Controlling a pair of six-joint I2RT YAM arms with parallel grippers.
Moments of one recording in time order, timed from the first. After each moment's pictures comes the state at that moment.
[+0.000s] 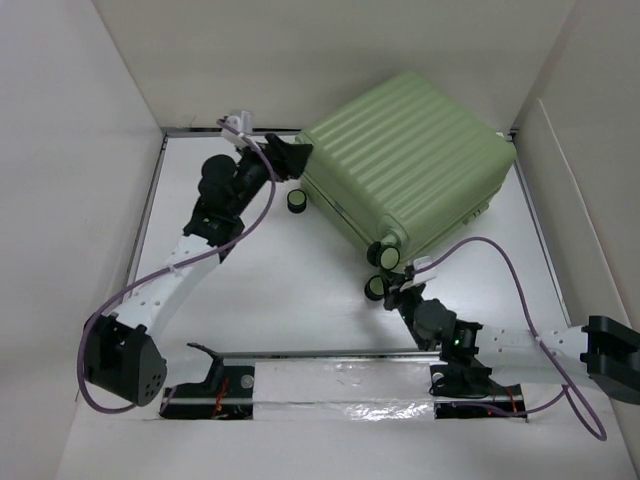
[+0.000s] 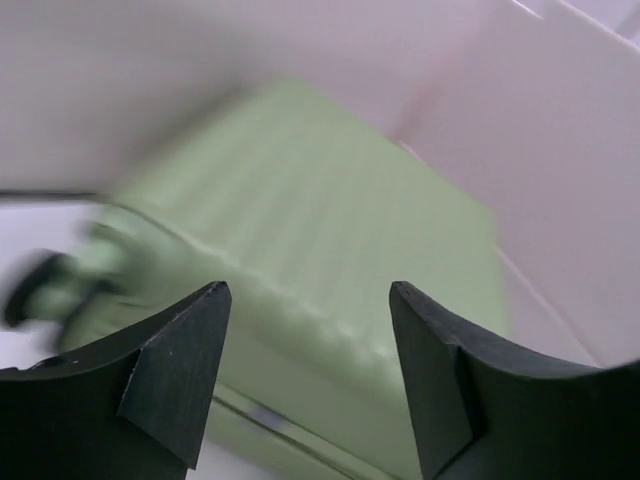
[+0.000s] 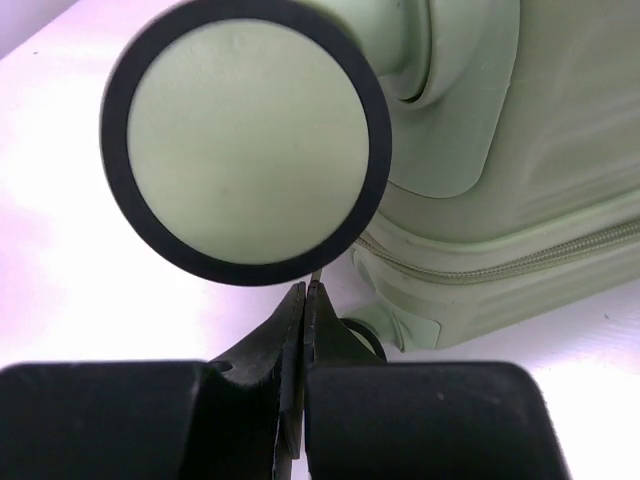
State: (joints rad) left arm -0.43 1.26 1.03 0.35 0.18 -0.55; right arm 1.21 0.95 0.19 0.68 0.83 0.22
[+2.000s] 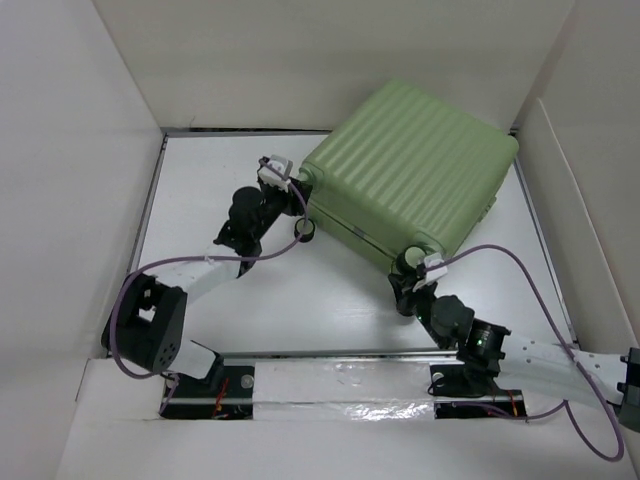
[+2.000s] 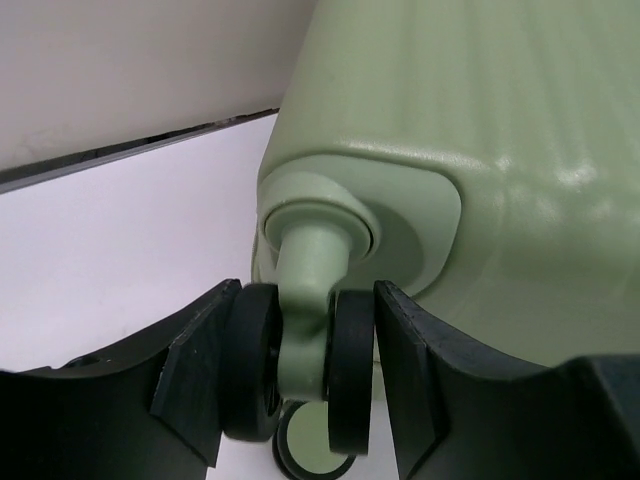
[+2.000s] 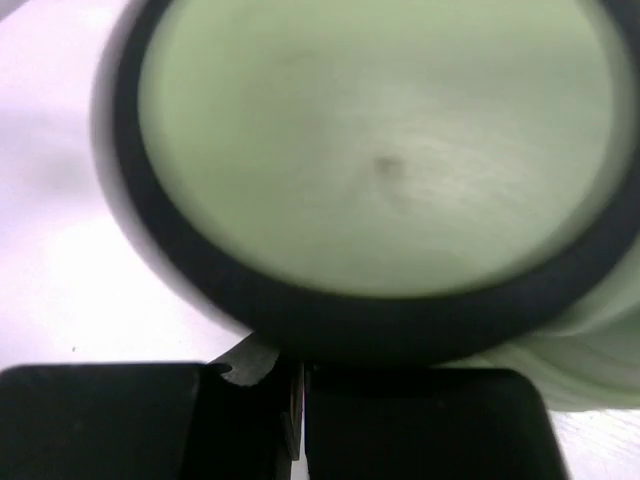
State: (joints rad) left arm -0.44 1.45 0.77 0.60 0.11 -0.08; right arm 1.12 0.65 0.20 0.30 0.62 0.23
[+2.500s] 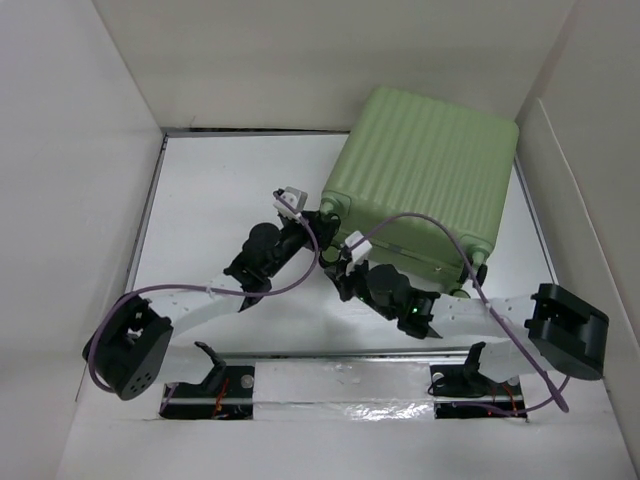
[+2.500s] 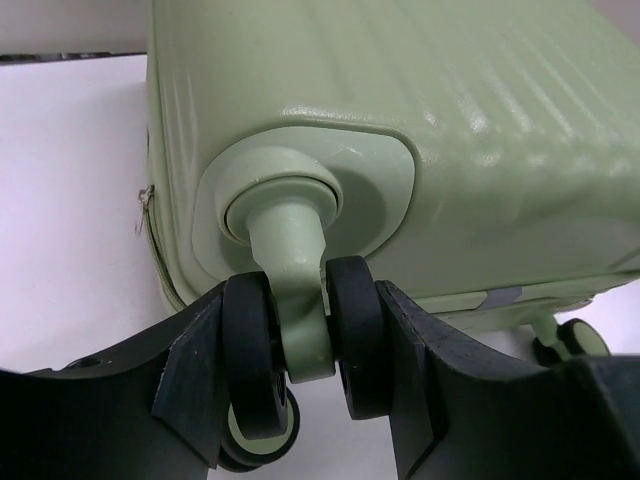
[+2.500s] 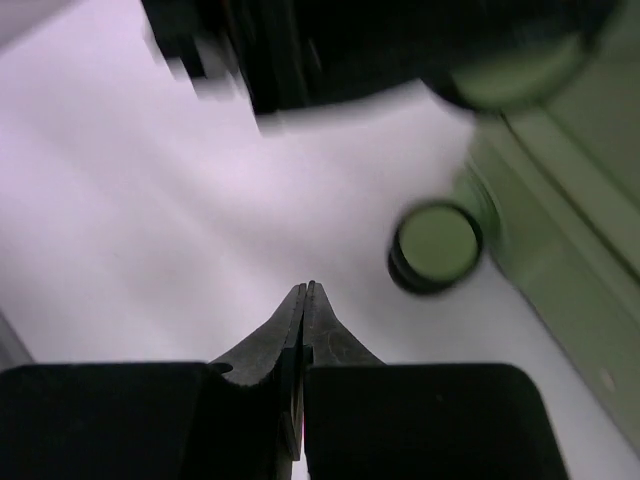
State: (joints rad) left arm -0.71 1.29 0.57 0.69 -0.01 -0.32; right arm 1.11 1.31 0.53 0.56 0.35 0.18
